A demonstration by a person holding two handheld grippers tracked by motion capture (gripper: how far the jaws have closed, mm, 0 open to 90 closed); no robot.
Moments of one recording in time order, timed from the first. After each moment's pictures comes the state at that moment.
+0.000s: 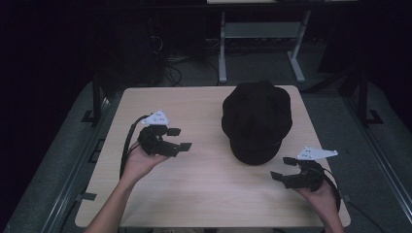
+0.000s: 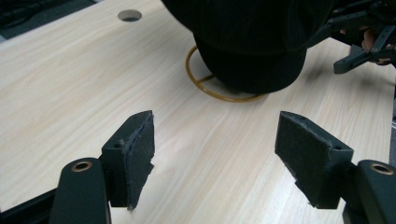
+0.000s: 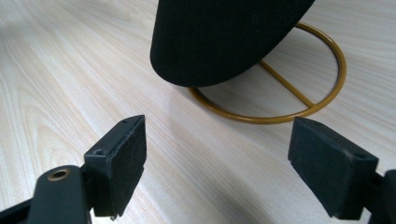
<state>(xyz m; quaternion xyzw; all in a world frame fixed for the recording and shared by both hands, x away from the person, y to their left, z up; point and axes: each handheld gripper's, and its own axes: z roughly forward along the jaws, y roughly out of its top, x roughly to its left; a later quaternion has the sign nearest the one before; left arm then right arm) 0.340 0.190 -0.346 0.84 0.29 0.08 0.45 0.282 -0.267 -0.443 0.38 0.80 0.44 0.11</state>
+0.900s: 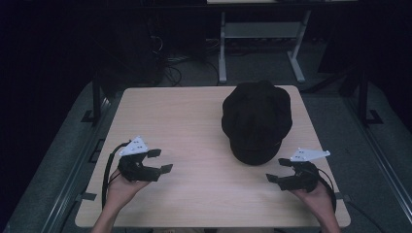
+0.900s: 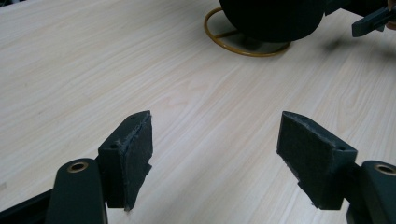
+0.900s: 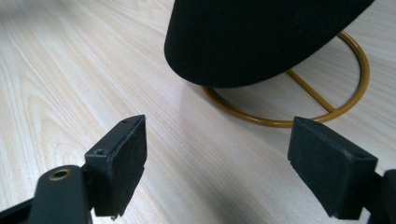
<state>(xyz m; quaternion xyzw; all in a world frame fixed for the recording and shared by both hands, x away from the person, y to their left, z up) 0.288 0.242 -0.389 0.83 0.32 0.11 0.45 0.281 -0.253 -0.444 0.37 0.82 0.43 0.11</state>
